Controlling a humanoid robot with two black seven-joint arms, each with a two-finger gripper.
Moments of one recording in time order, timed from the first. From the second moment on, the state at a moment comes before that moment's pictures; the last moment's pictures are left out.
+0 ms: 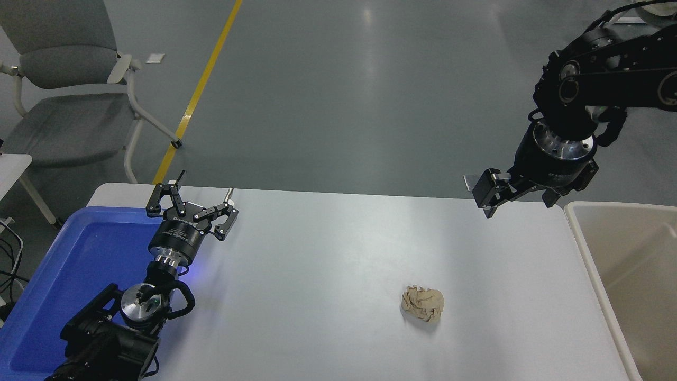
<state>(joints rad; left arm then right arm) -0.46 0.11 -1.18 -0.58 -0.23 -0.66 -0.03 2.08 -0.34 -1.06 1.29 -0.26 0.79 -0.29</state>
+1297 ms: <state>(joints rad) -0.46 0.11 -1.18 -0.58 -0.23 -0.66 -0.03 2.06 -0.29 -1.05 1.27 -0.26 0.79 -0.29</state>
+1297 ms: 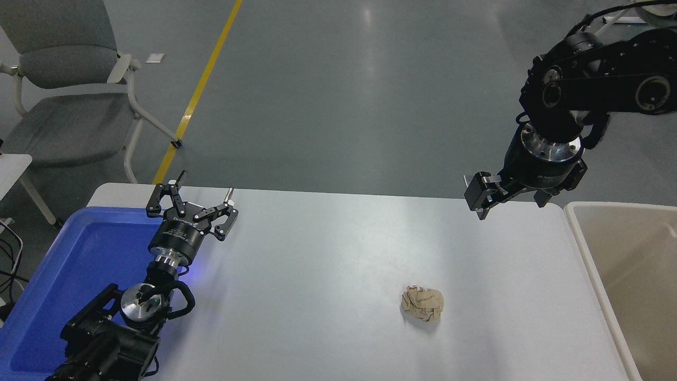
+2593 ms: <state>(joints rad) -0.46 0.11 -1.18 -0.58 -0.23 -0.66 -0.03 2.08 -0.36 -0.96 1.14 -0.26 0.79 -0.29</state>
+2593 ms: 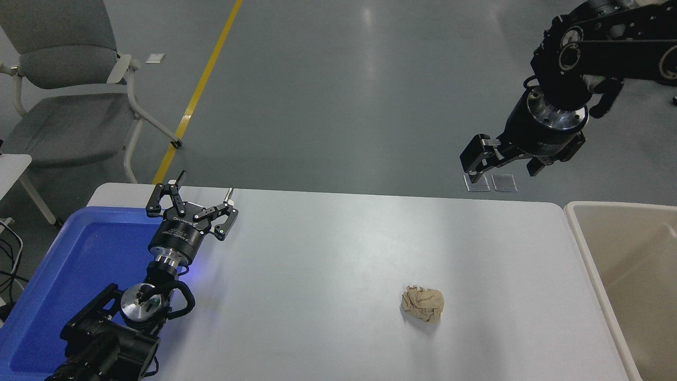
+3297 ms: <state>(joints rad) -0.46 0.11 -1.18 -0.58 -0.23 -0.66 -0.03 1.90 -0.37 -0.85 0.85 -0.27 0.79 -0.29</state>
